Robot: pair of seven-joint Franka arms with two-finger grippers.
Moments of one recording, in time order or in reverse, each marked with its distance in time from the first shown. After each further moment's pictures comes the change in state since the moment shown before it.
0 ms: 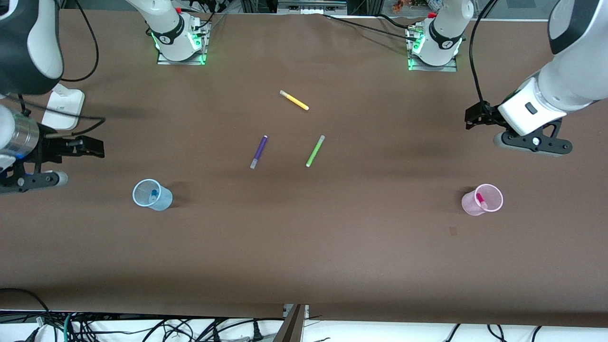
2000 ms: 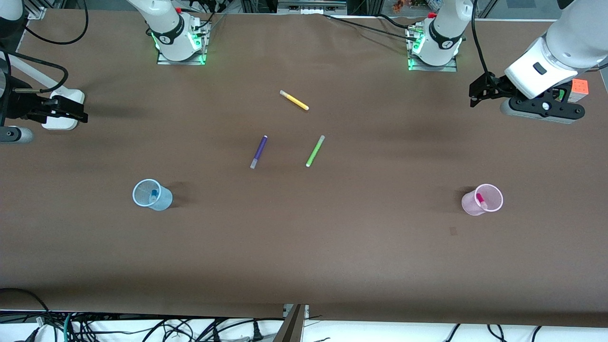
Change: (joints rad) left arm -0.296 -0.157 0.338 -0.098 -0.059 0.006 0.024; right arm -0.069 -0.154 -0.040 -0.143 0.098 -0.081 0.060
